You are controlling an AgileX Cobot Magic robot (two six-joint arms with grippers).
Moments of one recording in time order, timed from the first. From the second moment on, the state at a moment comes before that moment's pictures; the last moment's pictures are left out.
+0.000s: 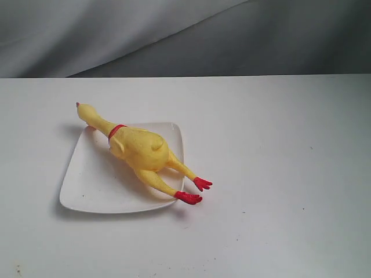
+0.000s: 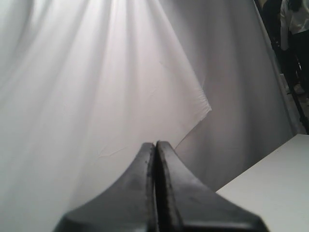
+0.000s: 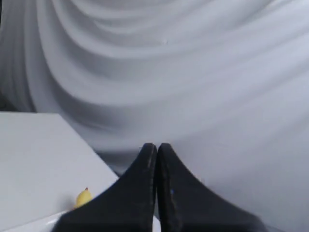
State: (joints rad) left arm -0.41 0.43 -0.51 0.69 0.03 -0.33; right arm 0.70 0.72 -0.80 0.43 0.10 -0.81
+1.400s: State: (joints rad) left arm -0.41 0.43 -0.51 0.68 0.03 -0.33; right arm 0.28 0.06 -0.29 0.04 -0.01 0.02
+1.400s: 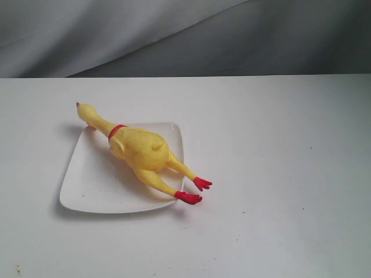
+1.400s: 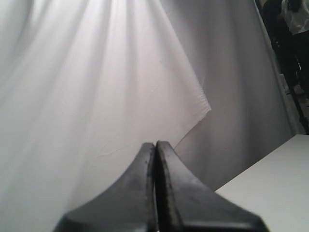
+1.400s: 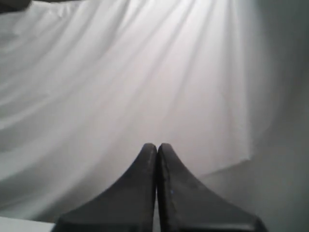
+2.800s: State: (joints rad) left arm -0.41 0.43 -0.51 0.68 0.03 -0.33; right arm 0.02 0.00 0.00 0.04 0.35 -0.01
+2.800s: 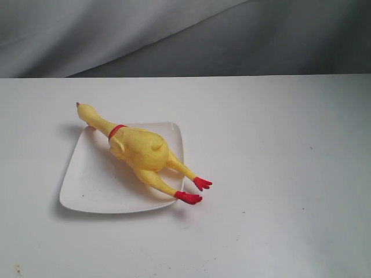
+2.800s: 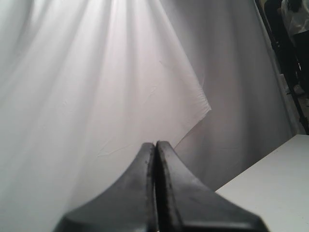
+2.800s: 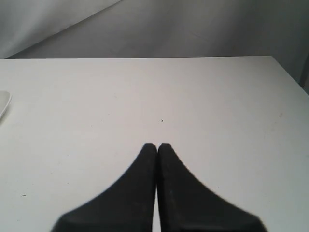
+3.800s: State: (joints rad) left arm 0.06 0.03 -0.51 0.68 0.03 -0.33; right arm 0.02 0.00 0.00 0.04 0.35 -0.01
